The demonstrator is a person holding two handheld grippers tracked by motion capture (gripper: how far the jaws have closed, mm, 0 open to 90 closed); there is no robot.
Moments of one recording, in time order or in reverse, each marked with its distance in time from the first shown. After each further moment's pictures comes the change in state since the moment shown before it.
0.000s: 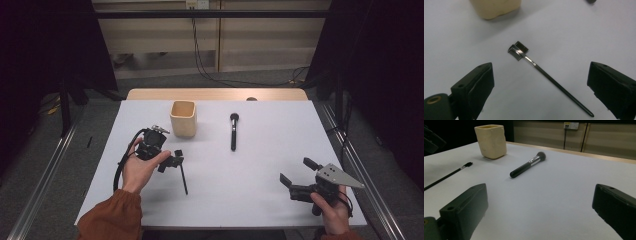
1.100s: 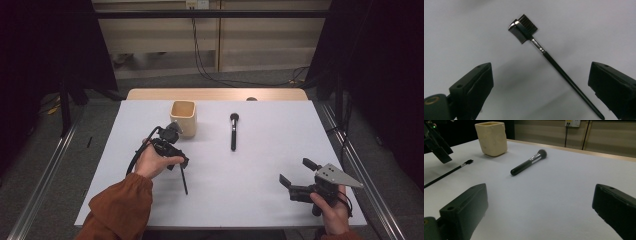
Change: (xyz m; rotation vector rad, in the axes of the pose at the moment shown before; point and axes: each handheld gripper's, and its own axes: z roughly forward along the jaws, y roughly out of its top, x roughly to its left) left arm -0.003 0.026 0.044 0.331 0.089 -0.093; right arm 0.000 -0.001 0.001 0.016 0.005 0.002
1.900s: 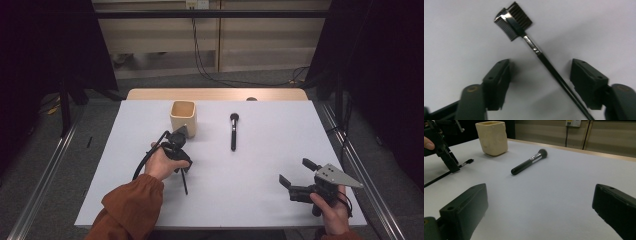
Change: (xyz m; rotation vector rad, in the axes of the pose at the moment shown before) left arm -0.014 0.008 0.023 0.092 0.051 -0.057; right arm 0.000 0.000 0.000 0.004 0.005 -0.012
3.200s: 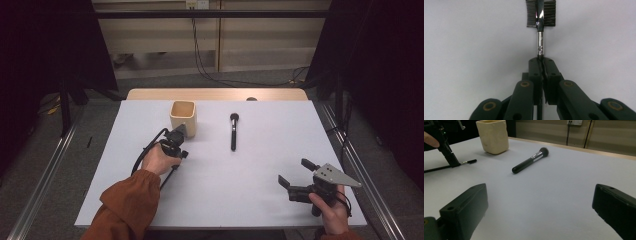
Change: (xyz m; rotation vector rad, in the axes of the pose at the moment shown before) left arm 0.009 0.002 -0.002 0.034 -0.030 0.072; right arm 0.001 0.000 0.002 0.011 0.007 0.000
